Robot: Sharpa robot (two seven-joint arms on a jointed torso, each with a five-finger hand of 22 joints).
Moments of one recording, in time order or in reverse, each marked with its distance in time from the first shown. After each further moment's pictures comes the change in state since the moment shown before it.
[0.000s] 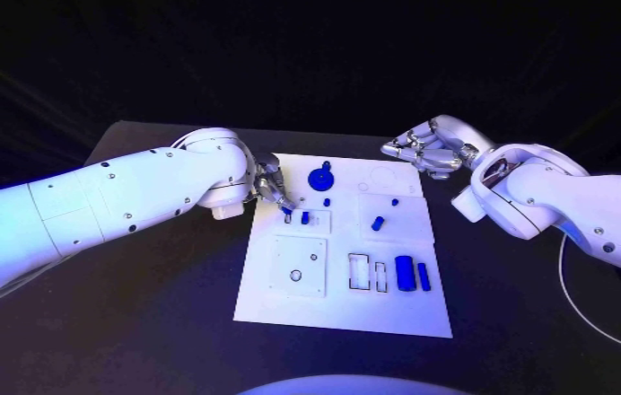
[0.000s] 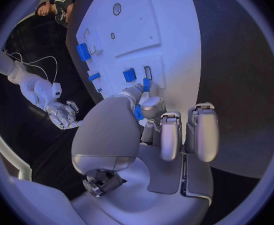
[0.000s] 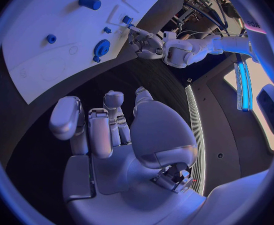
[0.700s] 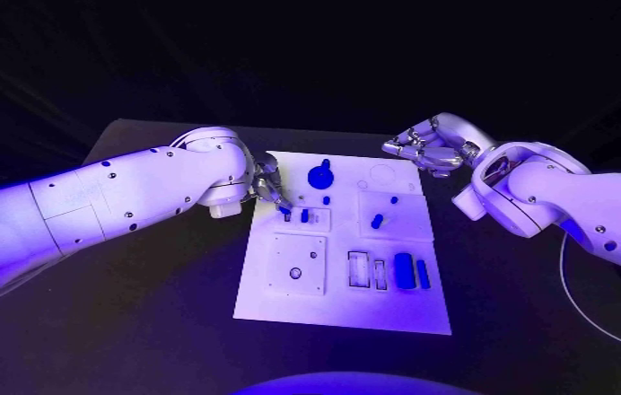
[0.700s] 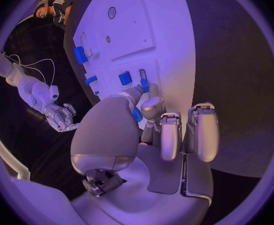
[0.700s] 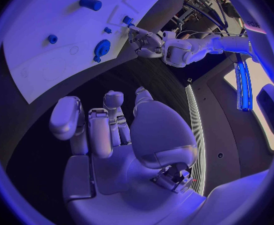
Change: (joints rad) left arm -0.007 0.001 0.002 -0.010 -0.014 0.029 -0.010; left_hand -0.015 -0.014 0.017 -0.007 0.000 0.003 0.000 0.003 0.003 0.004 -0.004 0.000 0.001 0.000 0.000 0.000 0.000 0.000 0.000 0.000 0.000 0.000; right arm 0.000 -0.003 0.000 0.003 0.000 0.001 0.000; right_hand 0.000 0.000 0.000 0.000 0.000 0.000 0.000 0.000 0.000 0.000 0.000 0.000 0.000 0.000 0.000 0.000 0.000 0.000 0.000 0.000 0.000 0.000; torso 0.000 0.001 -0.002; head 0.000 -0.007
